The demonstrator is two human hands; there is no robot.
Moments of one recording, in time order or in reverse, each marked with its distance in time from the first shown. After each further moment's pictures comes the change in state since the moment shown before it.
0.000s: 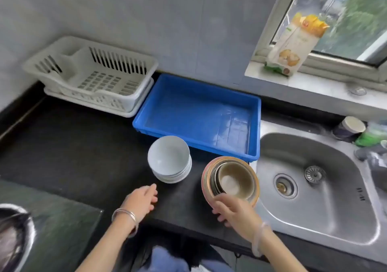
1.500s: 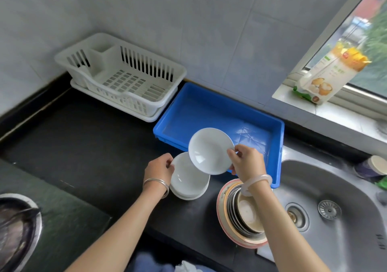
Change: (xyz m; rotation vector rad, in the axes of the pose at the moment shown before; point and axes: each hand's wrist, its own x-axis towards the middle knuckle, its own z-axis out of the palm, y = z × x) left_hand 0.044 0.078 -0.025 0.146 0.330 0.293; right_hand 0.107 -0.117 -0.052 -0.189 0.558 -0.137
